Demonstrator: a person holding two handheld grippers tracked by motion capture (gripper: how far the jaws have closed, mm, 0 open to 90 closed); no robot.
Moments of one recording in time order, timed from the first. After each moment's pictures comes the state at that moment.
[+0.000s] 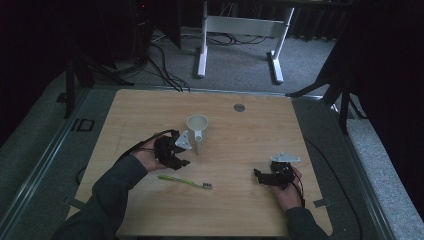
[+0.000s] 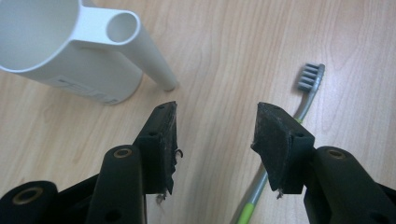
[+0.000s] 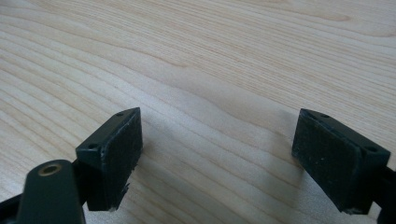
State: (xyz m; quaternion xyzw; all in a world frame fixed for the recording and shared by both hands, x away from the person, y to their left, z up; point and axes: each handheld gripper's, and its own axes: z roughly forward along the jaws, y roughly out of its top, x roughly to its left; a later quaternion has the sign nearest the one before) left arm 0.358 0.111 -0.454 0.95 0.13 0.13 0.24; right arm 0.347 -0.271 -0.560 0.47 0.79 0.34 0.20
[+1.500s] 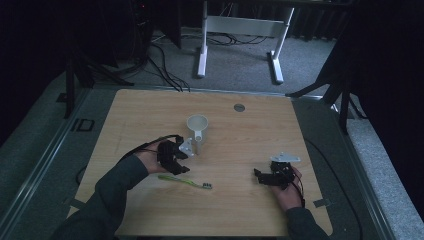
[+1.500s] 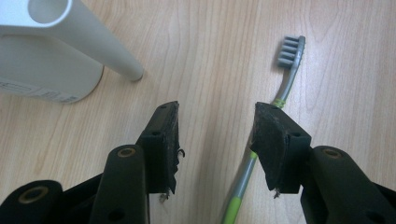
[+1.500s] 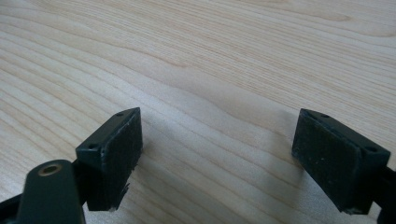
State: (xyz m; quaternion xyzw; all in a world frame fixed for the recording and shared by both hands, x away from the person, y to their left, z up) left arm 0.359 0.105 -0.471 0.97 0.09 0.09 0.21; right arm 0.347 -0.271 -0.560 0.47 0.79 0.34 0.20
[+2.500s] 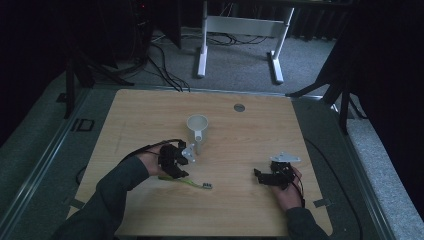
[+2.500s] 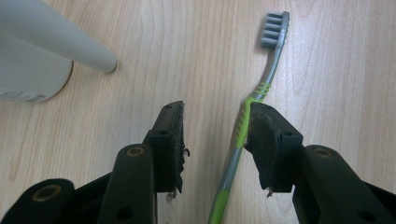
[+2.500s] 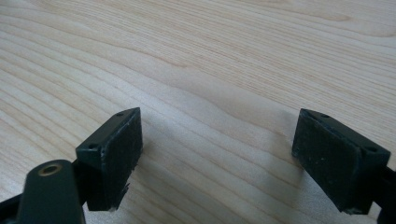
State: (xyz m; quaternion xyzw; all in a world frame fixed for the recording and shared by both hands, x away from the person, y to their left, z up) left arm 0.355 0.099 -0.479 0.98 0.06 0.07 0.18; right arm 0.347 -0.271 -0.560 0.47 0.79 0.34 0.20
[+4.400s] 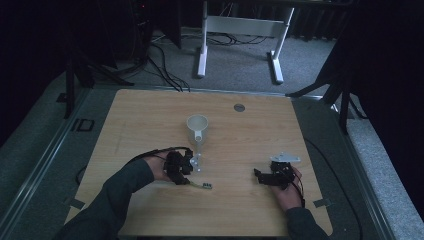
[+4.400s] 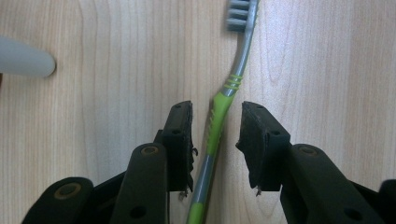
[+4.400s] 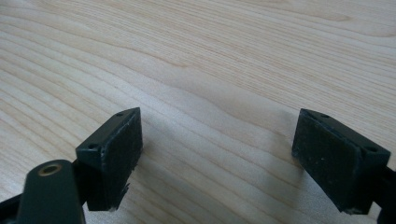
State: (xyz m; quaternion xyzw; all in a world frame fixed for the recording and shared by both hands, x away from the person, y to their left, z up) left arm 0.349 0.080 -0.498 0.99 0.02 0.03 0.13; right arm 0.347 -0.271 -0.560 0.47 0.79 0.34 0.20
